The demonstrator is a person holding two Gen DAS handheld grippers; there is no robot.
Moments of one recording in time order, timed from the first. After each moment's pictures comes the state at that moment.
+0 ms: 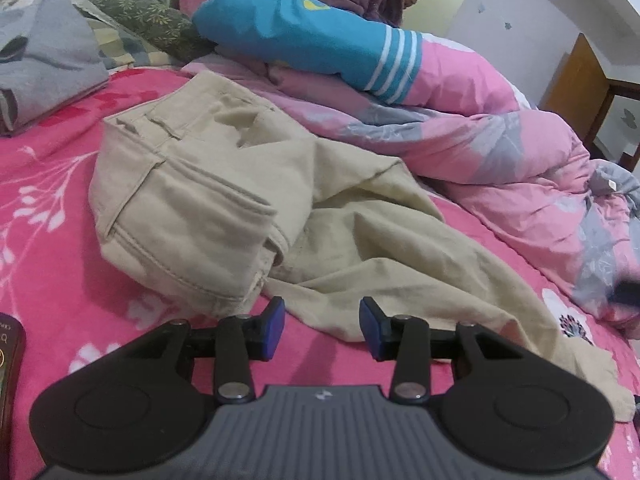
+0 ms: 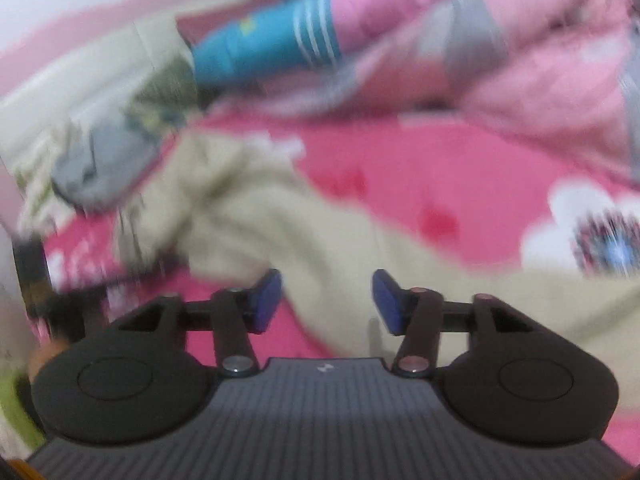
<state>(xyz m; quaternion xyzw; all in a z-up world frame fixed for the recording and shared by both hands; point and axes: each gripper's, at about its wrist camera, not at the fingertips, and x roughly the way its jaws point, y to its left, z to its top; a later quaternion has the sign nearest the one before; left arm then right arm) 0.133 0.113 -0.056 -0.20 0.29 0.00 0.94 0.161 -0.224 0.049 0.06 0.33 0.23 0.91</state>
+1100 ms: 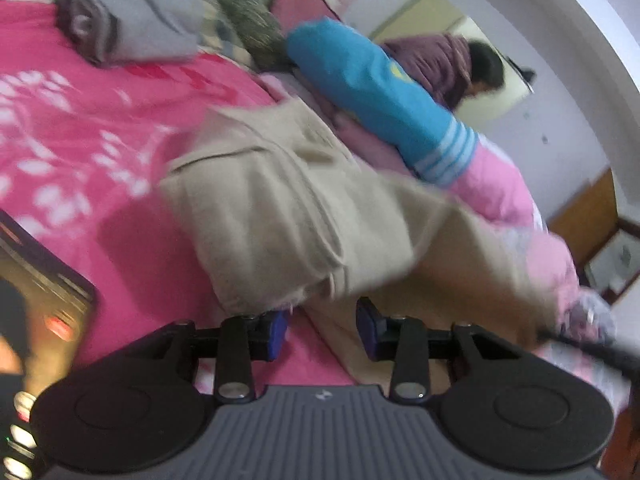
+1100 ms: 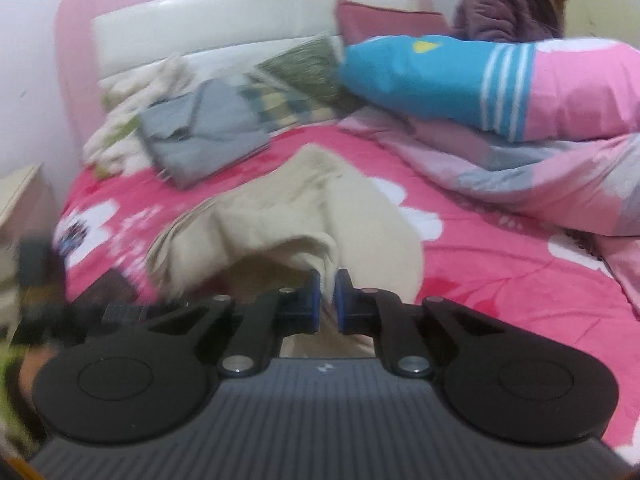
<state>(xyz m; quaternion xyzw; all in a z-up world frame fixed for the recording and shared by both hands) 0.096 0.190 -0.060 -0.39 0.21 0.03 0.90 0.185 -0.109 0.069 -0.12 0.28 0.41 0.86</state>
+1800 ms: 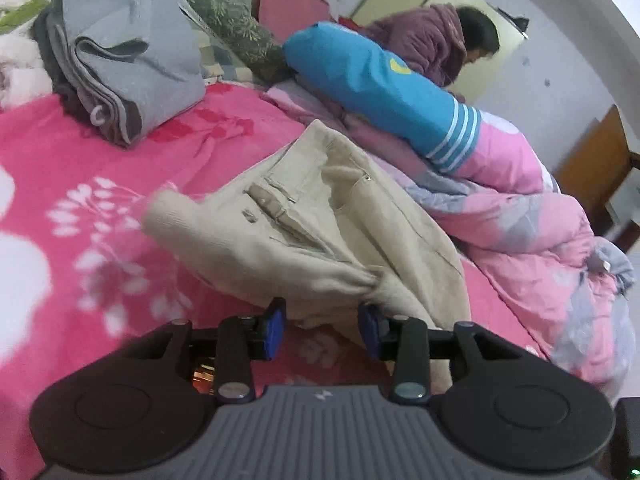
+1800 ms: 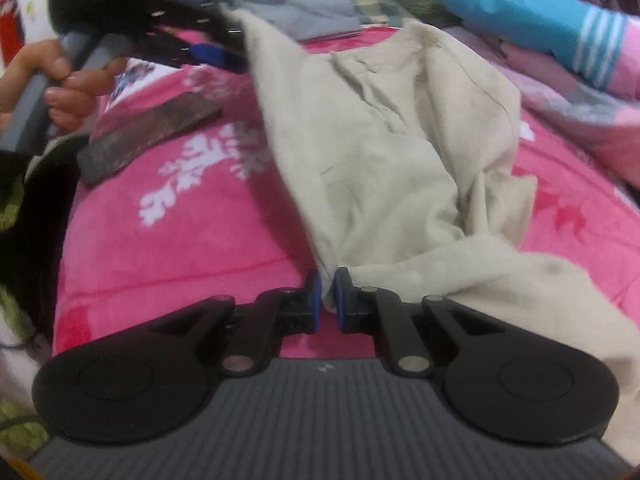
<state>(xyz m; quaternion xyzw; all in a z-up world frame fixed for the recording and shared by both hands) 0.073 0.258 0.001 -0.30 0.30 0.01 0.90 0.109 -0.090 -0.024 -0.21 0.33 0.44 0.81</state>
